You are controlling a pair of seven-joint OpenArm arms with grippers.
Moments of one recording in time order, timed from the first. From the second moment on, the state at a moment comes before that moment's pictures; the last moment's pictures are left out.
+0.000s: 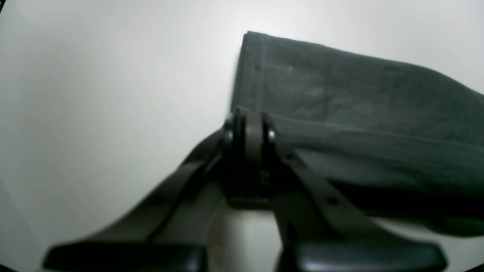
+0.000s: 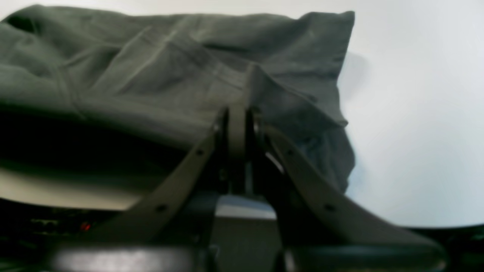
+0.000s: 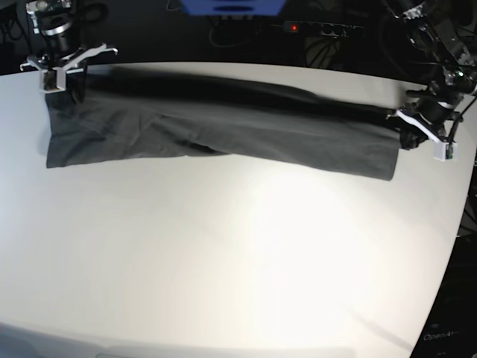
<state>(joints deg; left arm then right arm) 12.9 -5.8 -42.3 95.3 -19.9 -39.5 46.4 -36.0 -9.2 43.3 108.0 -5.3 41.3 -7.8</state>
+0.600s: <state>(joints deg) 13.6 -5.9 -42.2 90.0 -19.7 -39.5 46.1 -35.6 -9.2 43.4 103.8 -5.6 41.1 -8.3</state>
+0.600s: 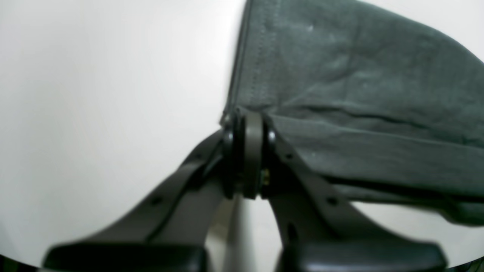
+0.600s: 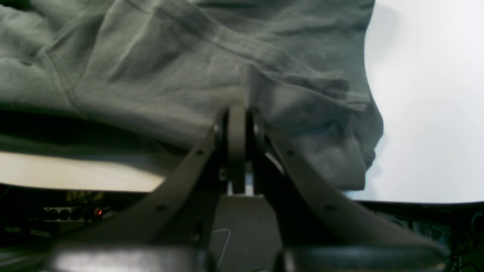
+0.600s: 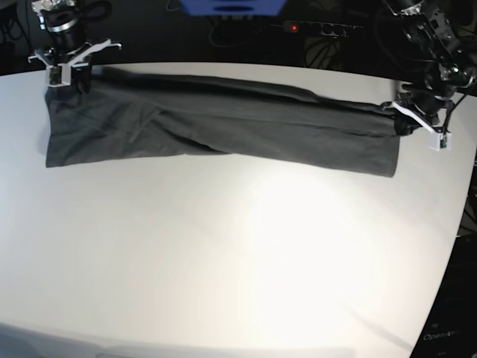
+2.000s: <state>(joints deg) 13.3 -7.3 -42.3 85.6 -18.6 -39.7 44.1 -33.4 -9.2 46.4 94.9 -5.1 40.8 -7.2</state>
